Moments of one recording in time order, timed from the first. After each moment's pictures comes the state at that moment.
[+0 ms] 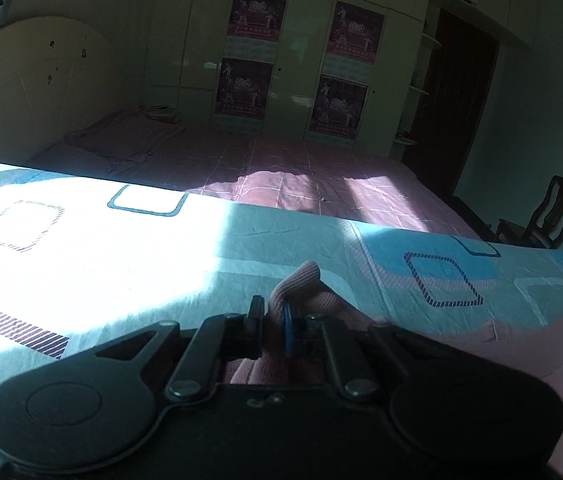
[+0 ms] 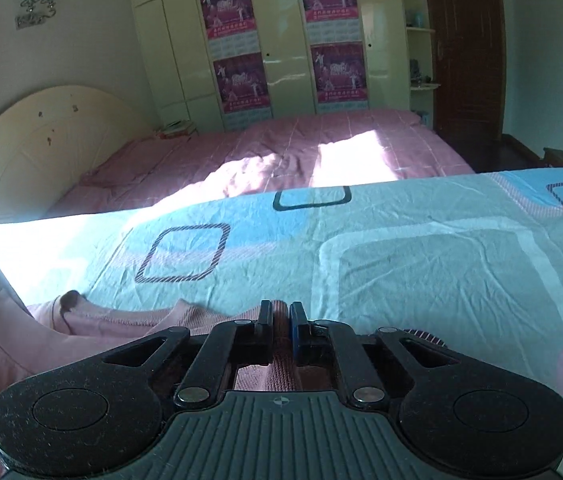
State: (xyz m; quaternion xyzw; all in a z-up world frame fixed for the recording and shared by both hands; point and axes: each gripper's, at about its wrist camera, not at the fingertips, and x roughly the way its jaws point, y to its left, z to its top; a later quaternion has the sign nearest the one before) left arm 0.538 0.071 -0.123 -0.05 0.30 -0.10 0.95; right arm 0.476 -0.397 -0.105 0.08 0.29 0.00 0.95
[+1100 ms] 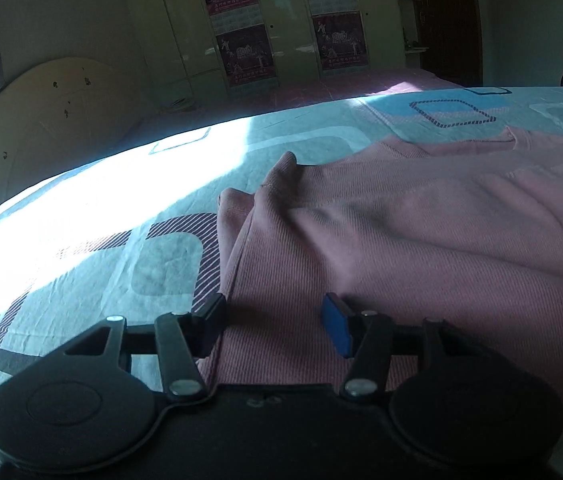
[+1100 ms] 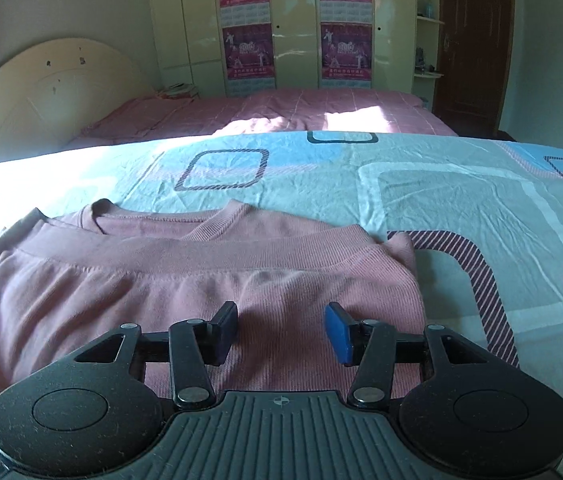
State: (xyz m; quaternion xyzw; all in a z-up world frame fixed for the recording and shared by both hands) left arm 0.429 0.048 -0.179 0.15 0.34 -0.04 0.93; right arm 0.419 -0.329 -0.152 0.01 0.35 -0.01 0.94
